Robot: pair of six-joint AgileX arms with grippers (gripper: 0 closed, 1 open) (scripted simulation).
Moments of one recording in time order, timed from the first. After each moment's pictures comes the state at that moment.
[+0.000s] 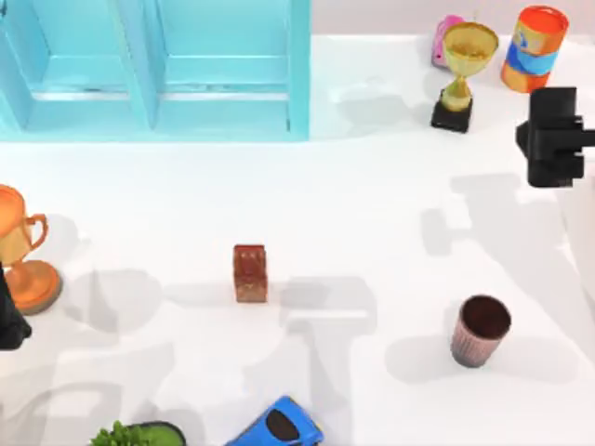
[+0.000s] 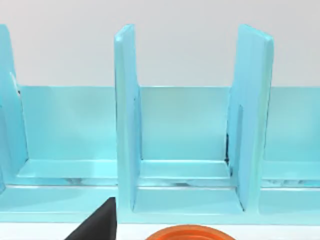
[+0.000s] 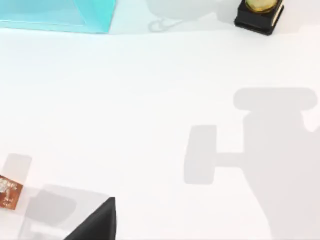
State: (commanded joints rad) left arm 0.00 0.00 0.00 0.00 0.00 0.00; right arm 0.43 1.13 1.08 -0.71 0.07 0.28
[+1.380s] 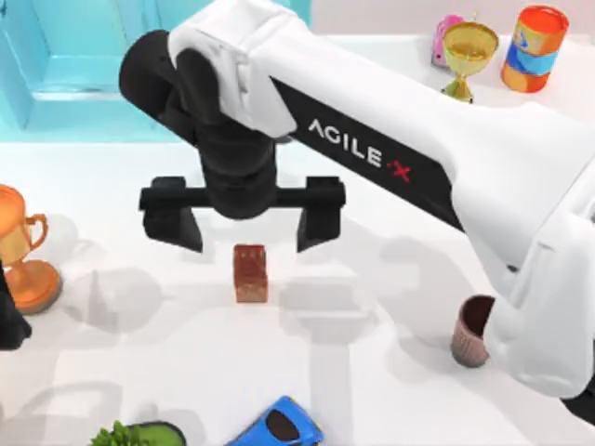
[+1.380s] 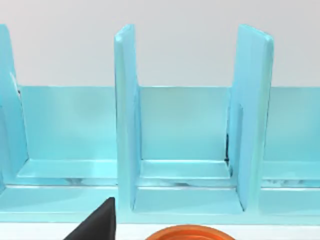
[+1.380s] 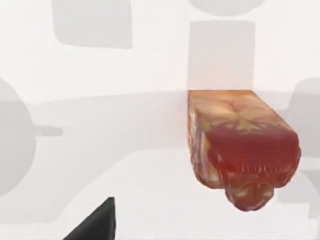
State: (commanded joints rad) left arm 0.00 0.00 0.00 0.00 0.00 0.00; right arm 0.87 2.54 2.50 -1.47 0.08 0.89
